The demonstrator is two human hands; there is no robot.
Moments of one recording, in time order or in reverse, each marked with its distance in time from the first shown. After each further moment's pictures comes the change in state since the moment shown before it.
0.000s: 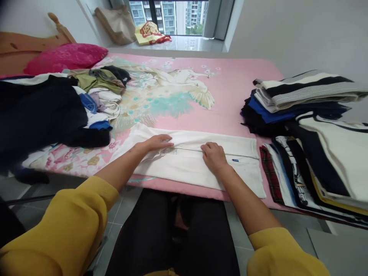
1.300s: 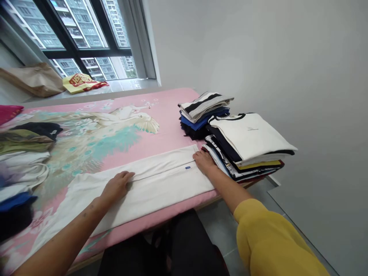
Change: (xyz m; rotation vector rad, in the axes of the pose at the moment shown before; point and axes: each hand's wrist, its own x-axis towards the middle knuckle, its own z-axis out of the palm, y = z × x) left_hand 0.014 0.026 0.023 0.471 0.256 0.222; right_hand -0.060 0.137 -0.050 -0.153 -0.060 0.343
